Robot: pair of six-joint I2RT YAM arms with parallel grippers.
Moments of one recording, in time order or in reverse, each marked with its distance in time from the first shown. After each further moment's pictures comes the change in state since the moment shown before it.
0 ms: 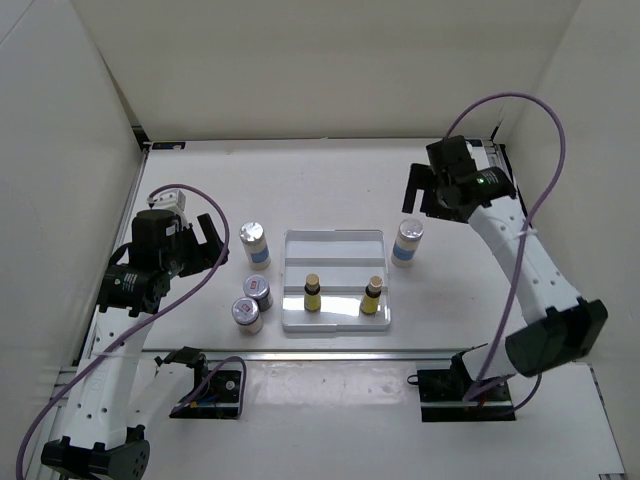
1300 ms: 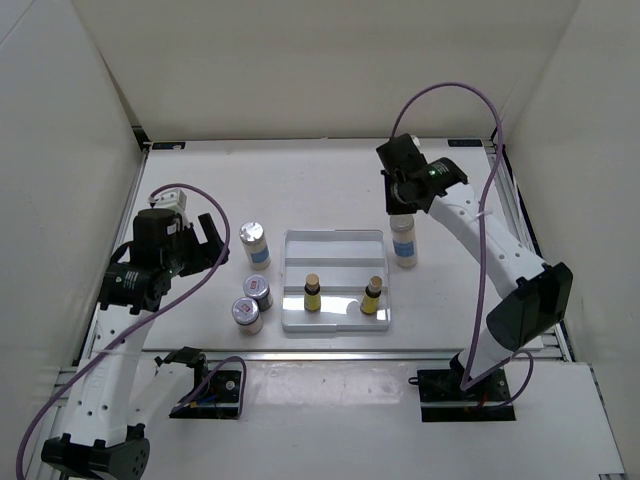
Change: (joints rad) left arm 0.000 0.010 0.000 0.000 0.001 0.000; right arm 0.146 0.212 0.085 0.026 0.063 -0.090
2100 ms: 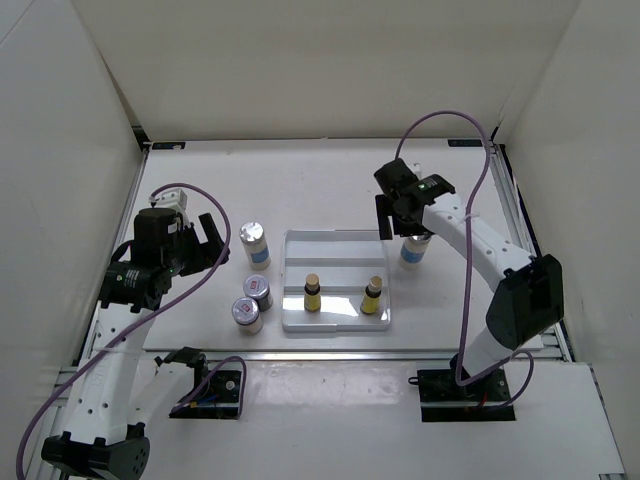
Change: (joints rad) left arm 0.000 0.008 0.000 0.000 0.002 0.000; right arm 0.006 0.015 -0.175 0.007 0.096 0.007
